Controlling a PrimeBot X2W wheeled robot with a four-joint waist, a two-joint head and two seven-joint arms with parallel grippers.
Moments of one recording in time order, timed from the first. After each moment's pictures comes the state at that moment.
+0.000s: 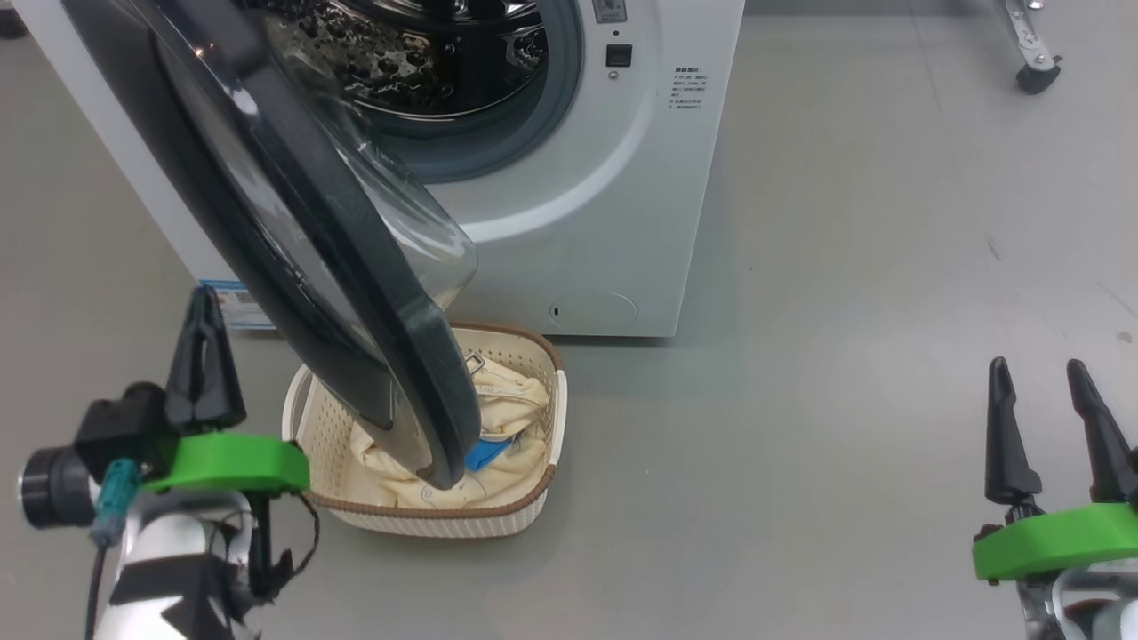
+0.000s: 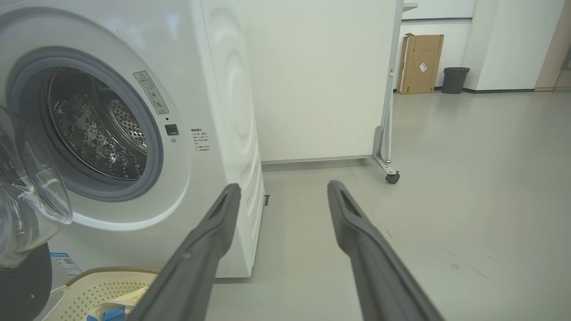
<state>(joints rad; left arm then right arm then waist) -0.29 0.09 -0.06 0.28 -0.15 -0.01 -0.25 0.08 -0.04 -0.16 -0.07 0.15 0.13 -0.15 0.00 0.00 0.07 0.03</state>
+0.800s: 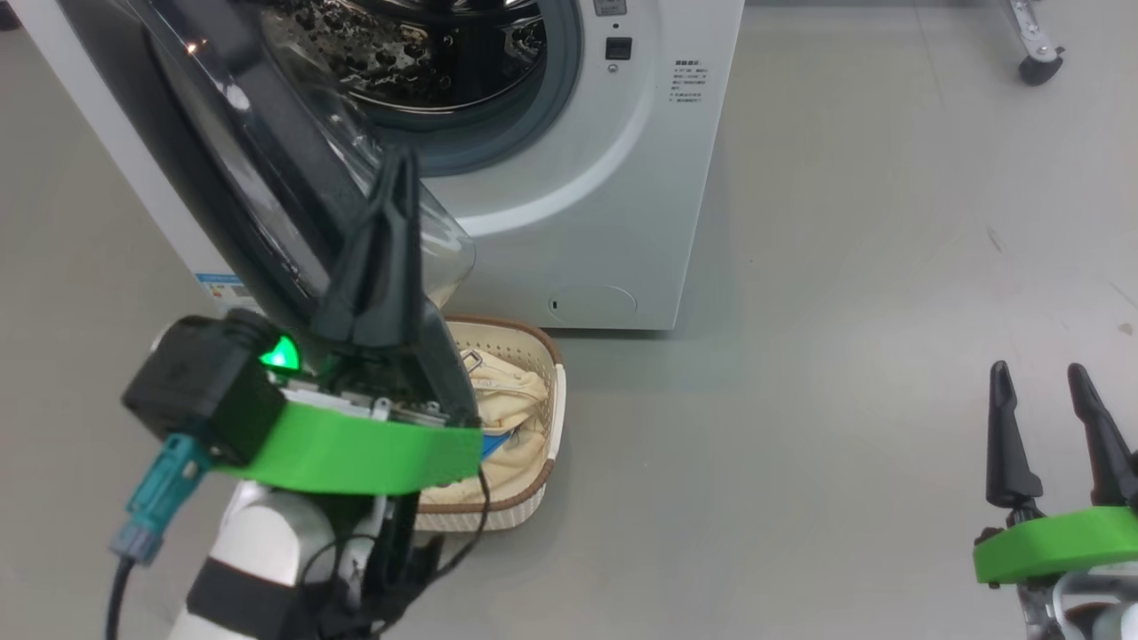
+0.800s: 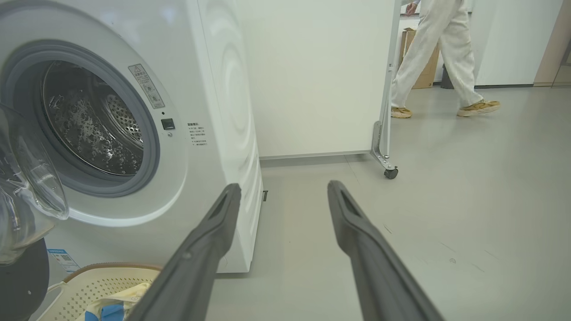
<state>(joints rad) -0.36 0.06 -0.32 -0.33 -0.29 -0.01 0.04 0.09 -0.04 -0.17 -0.06 0.15 0.13 -0.15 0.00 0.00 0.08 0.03</state>
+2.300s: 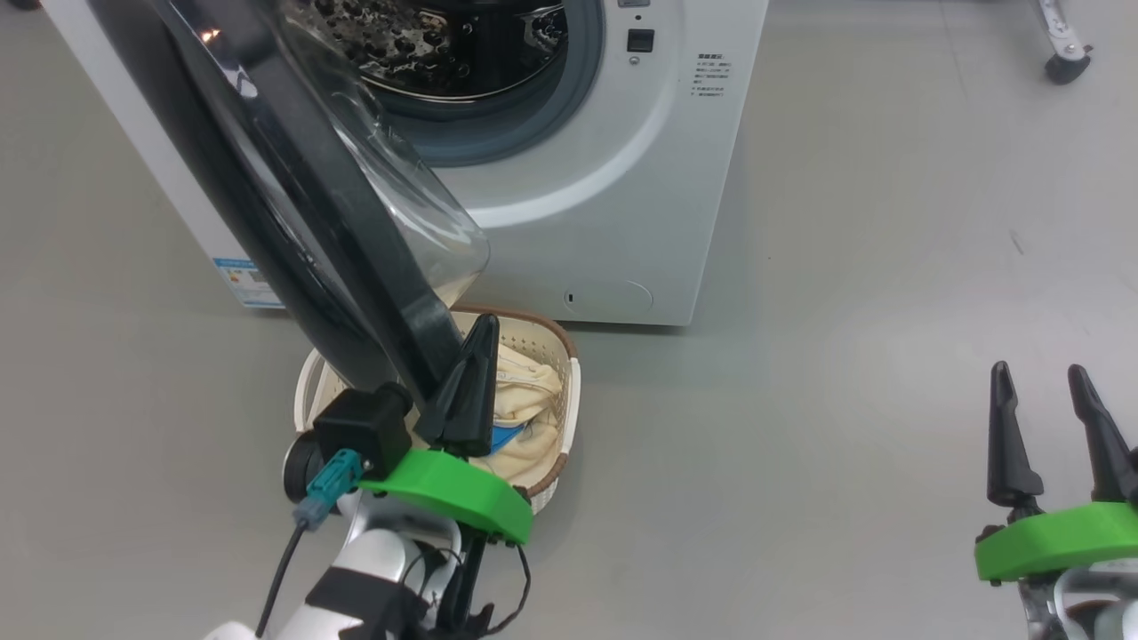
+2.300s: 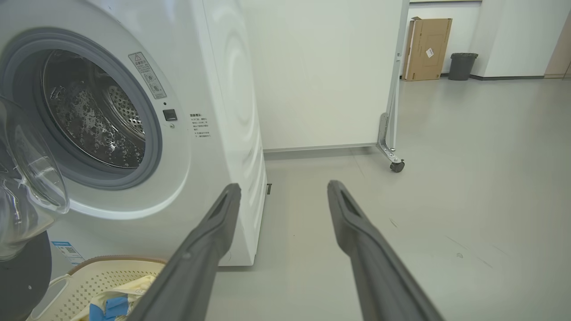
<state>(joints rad) -0.33 0.04 -0.48 0.16 -0.41 0.05 -0.13 0.08 -0.04 -0.17 -0.05 0.15 0.13 -0.14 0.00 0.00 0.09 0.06</state>
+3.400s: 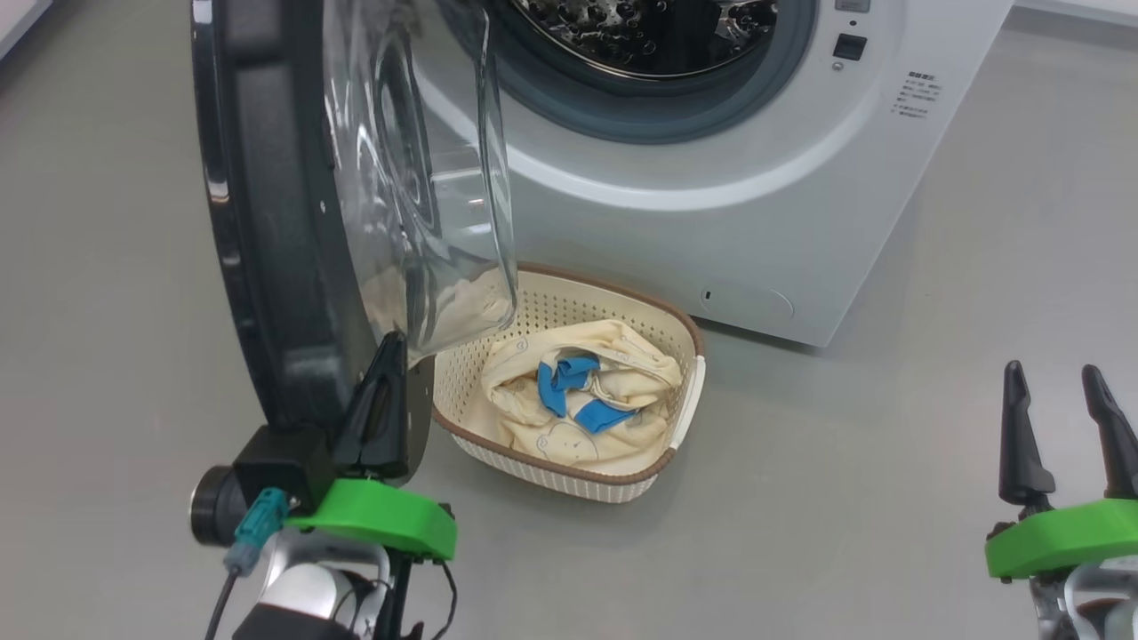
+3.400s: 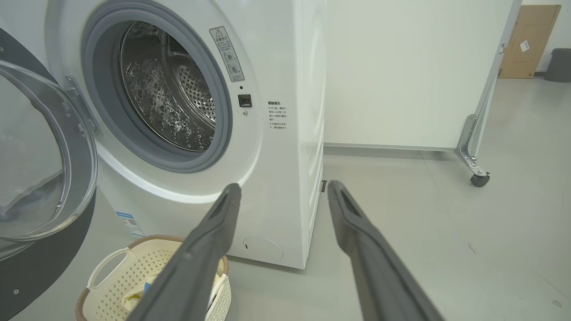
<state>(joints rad) -0.26 0.16 -0.44 0.06 -0.37 0.15 -0.14 0.07 -0.04 -0.20 -0.04 0.14 0.13 -0.12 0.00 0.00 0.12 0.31</state>
